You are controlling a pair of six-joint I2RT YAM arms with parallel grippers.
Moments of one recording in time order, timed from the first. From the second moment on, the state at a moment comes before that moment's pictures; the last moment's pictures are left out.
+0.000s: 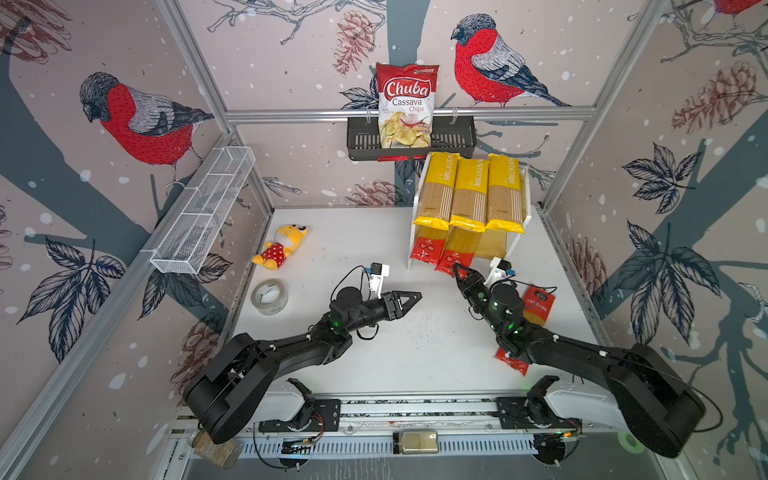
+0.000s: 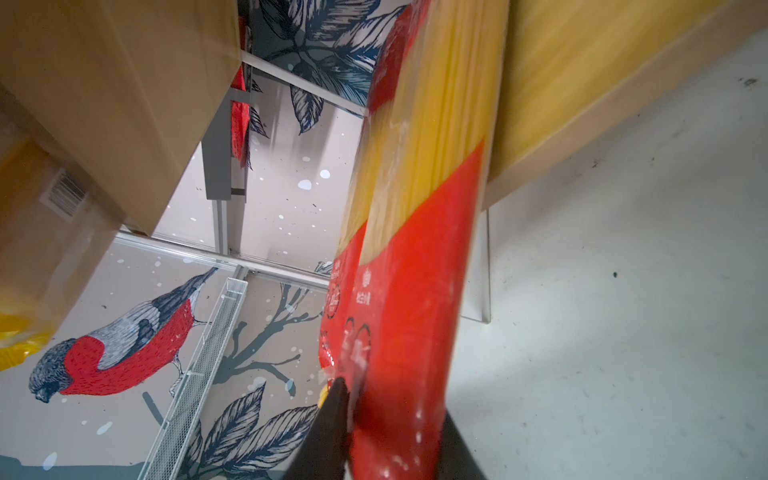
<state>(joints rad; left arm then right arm) -0.69 1.31 0.39 0.86 0.52 -1.03 0.64 1.21 0.36 0.74 0.13 1.15</state>
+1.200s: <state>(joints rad) -0.72 1.37 0.41 0.86 0.52 -1.02 0.58 1.11 0.35 0.61 -0.03 1.04</state>
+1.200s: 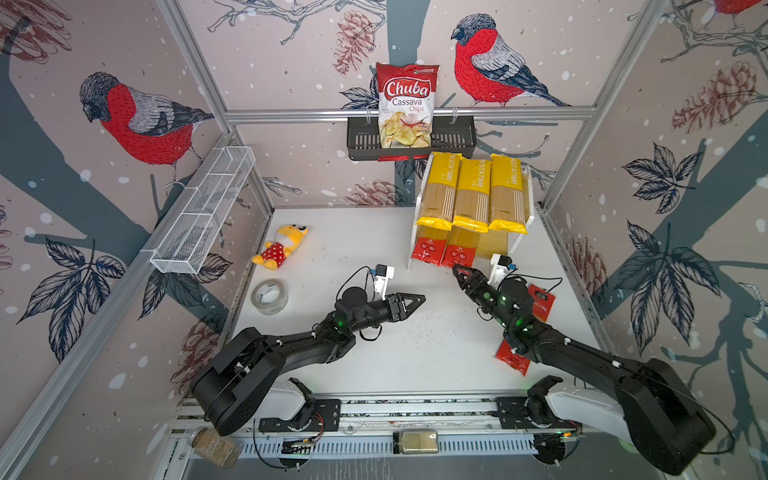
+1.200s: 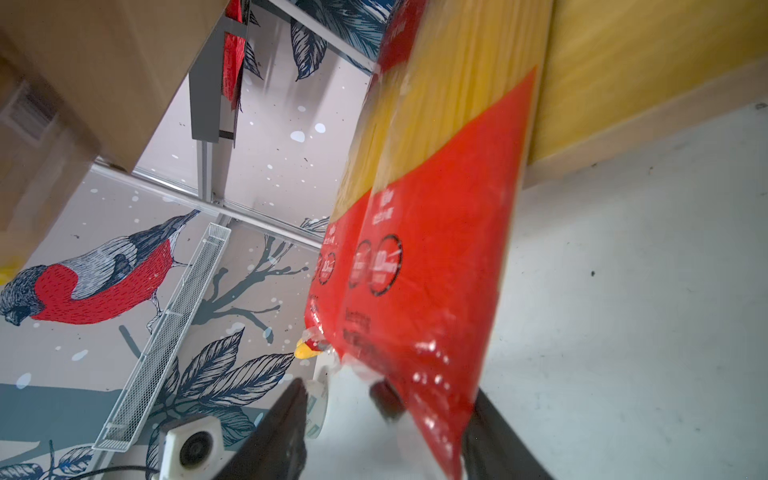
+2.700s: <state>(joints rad) -0.91 1.39 0.51 0.51 0.29 -0.70 0.72 0.86 0.40 -0.41 0.37 1.13</state>
